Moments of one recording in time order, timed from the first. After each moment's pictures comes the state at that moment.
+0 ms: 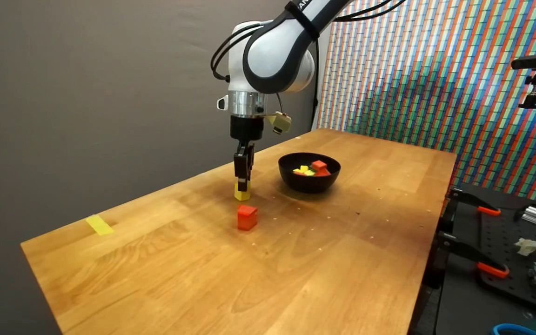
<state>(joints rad) 0.16 0.74 0.20 -1.71 -0.04 2.44 -0.30</state>
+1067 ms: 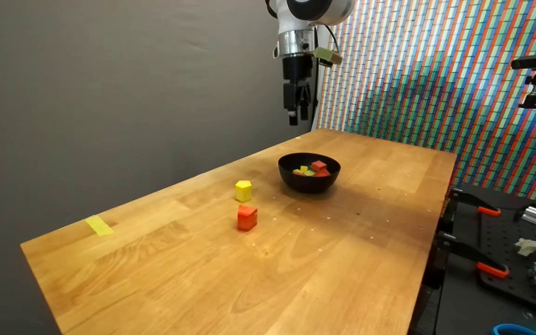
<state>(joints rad) 0.02 0.41 0.06 -1.84 -0.02 2.12 -0.18</state>
